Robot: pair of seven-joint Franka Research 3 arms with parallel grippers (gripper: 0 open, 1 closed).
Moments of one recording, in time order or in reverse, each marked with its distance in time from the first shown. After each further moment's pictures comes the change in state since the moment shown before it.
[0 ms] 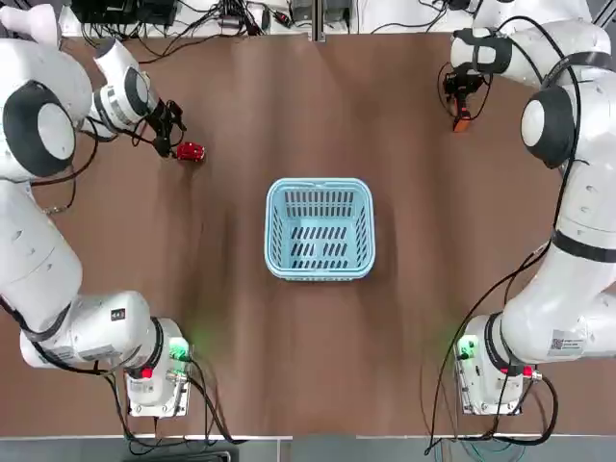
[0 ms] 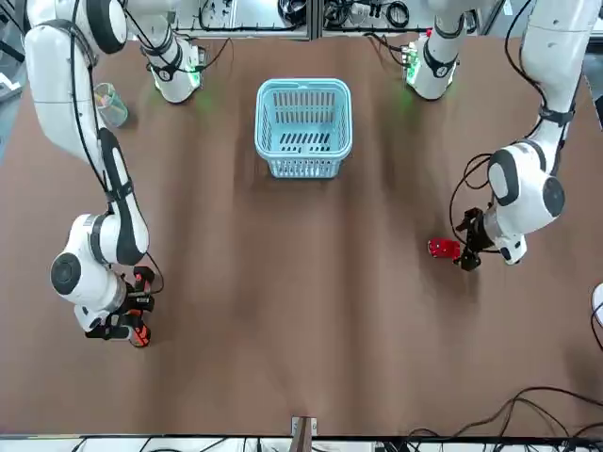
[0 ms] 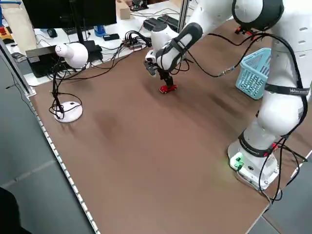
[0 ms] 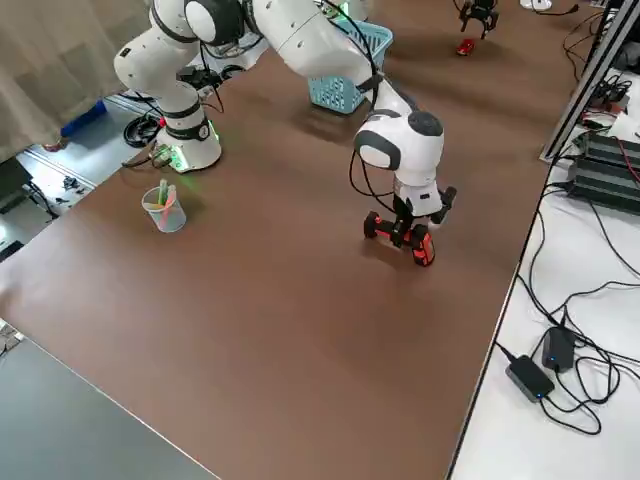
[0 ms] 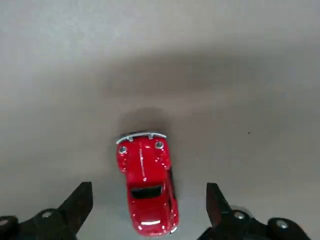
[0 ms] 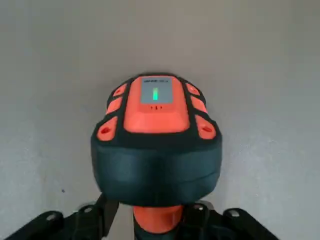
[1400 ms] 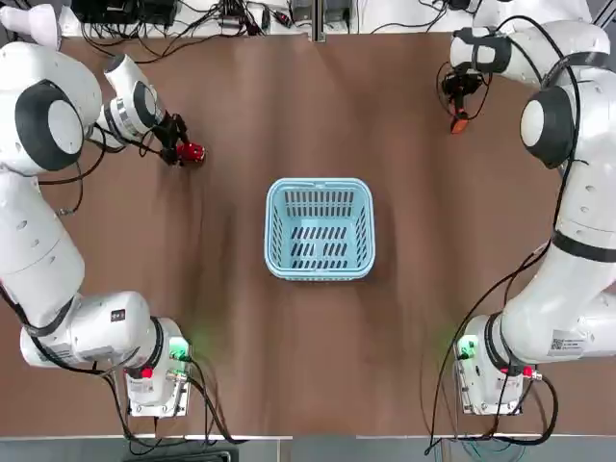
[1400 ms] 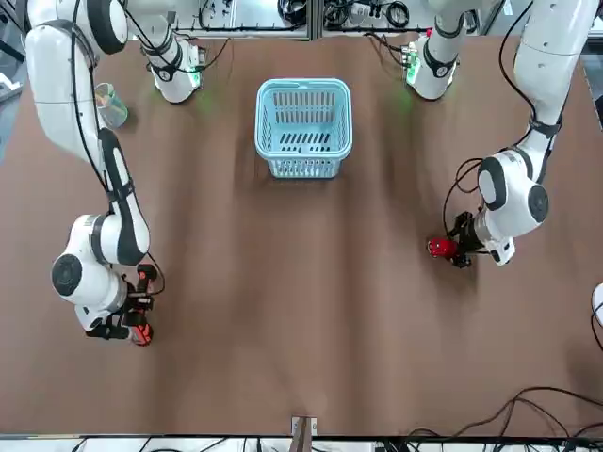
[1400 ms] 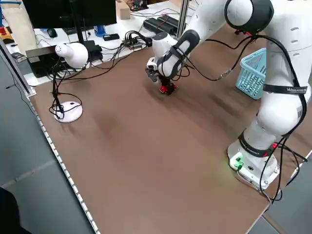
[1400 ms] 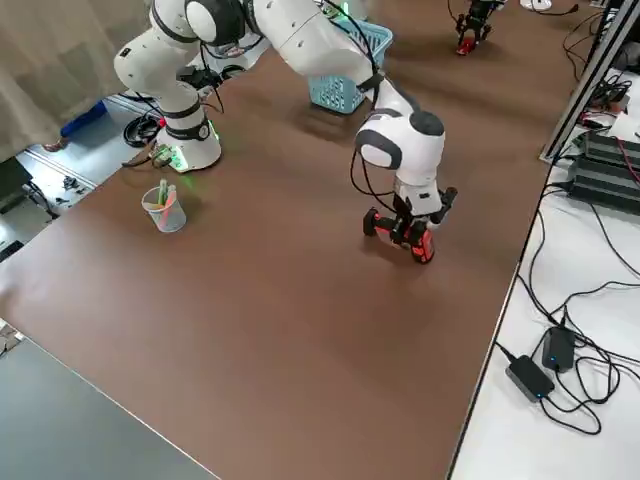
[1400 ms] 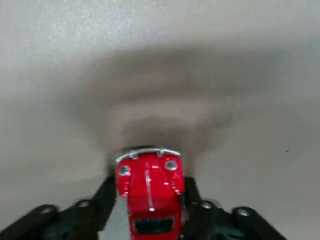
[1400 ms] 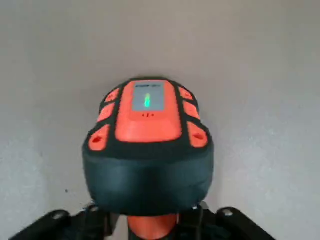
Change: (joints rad) left arm -0.005 0.053 0.003 -0.007 -0.001 0.046 -0.015; right arm 0.004 0.001 0.000 0.007 0.001 -0.016 0.034
